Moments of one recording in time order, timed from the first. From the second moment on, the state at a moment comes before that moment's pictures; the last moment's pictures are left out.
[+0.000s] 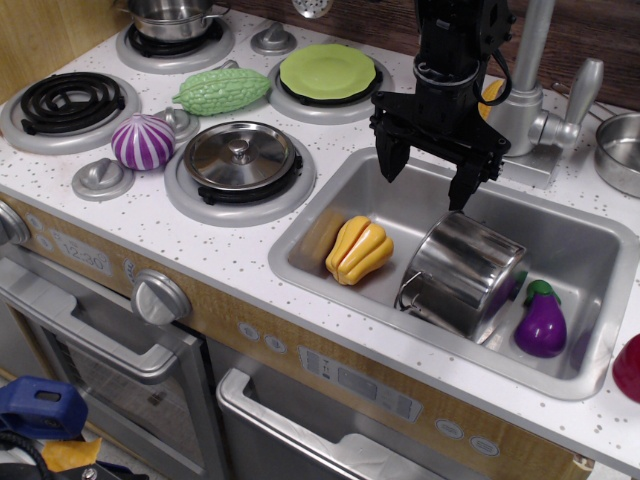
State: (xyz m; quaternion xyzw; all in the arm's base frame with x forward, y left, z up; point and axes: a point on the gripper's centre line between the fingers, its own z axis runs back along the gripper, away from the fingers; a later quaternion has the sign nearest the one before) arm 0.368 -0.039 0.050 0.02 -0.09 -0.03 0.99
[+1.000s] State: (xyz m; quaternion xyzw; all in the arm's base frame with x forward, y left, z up) arm 0.371 -0.050 0.010 -0.22 -0.12 0.12 0.96
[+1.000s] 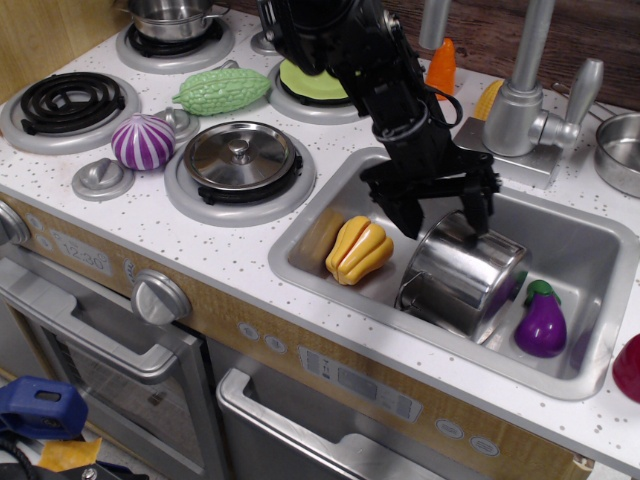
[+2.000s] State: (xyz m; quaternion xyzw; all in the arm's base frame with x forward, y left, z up) arm 0.369 -0.082 0.008 -0.17 -0.17 0.26 0.93
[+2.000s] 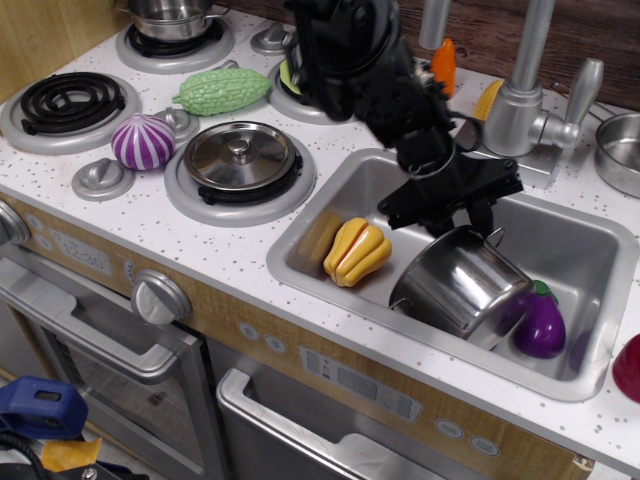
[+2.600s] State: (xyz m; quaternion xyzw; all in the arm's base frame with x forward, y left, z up) arm 0.353 -0.121 0.032 -0.08 -0.14 0.26 0.95
